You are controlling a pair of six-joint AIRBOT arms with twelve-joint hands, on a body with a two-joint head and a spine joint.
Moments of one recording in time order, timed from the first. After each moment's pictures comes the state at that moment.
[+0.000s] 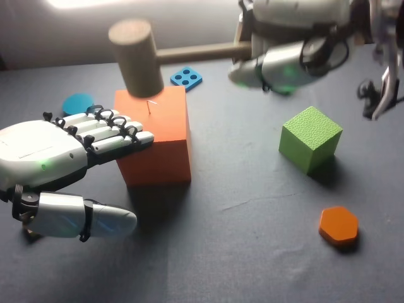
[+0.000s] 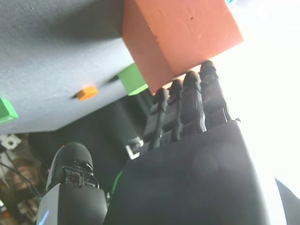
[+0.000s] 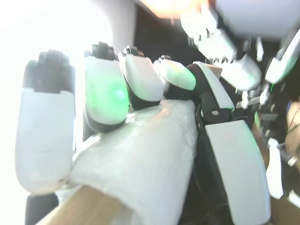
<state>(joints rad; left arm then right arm) 0.80 -0.83 1.06 0.27 -0.70 0.61 -0.01 -1.09 1.07 -0.71 -0.03 -0.26</state>
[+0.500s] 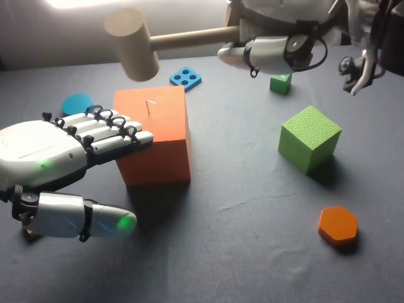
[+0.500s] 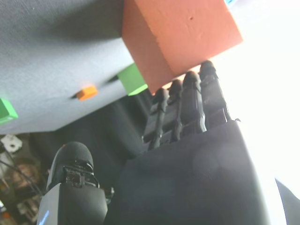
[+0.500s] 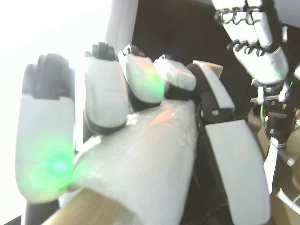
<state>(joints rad) 0.80 -0.83 1.06 0.27 -0.70 0.61 -0.09 -1.17 1.16 0.07 0.20 -1.22</state>
